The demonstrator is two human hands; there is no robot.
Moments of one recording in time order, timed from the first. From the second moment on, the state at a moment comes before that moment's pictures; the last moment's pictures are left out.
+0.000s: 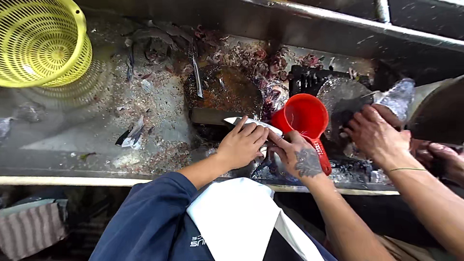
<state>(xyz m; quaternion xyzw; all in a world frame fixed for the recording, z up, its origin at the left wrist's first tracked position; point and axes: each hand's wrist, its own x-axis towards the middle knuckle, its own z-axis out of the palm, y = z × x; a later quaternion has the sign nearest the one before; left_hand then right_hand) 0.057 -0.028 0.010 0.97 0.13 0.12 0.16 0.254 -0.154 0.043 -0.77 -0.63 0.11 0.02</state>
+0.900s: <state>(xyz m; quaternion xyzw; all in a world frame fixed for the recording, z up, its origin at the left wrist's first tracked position) 0.089 -0.013 0.003 0.95 0.05 0.19 0.23 0.285 -0.164 0.064 -0.76 -0.64 0.13 0.04</state>
